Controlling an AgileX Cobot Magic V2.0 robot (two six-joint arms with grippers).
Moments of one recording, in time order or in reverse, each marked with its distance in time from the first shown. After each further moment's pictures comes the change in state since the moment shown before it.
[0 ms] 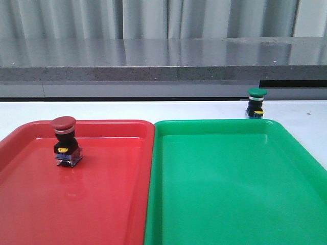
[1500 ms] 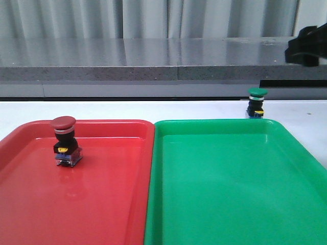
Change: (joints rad) left arm 0.000 0.000 0.000 0.000 0.000 0.000; right arm 0.044 1.530 -0.719 -0.147 -0.557 0.042
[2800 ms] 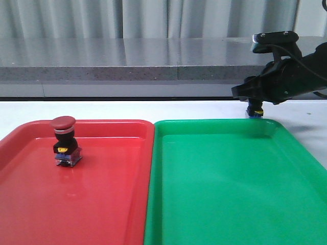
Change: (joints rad) left arm 0.000 0.000 0.000 0.000 0.000 0.000; right arm 0.071 0.526 -0.411 -0.002 0.009 0.002
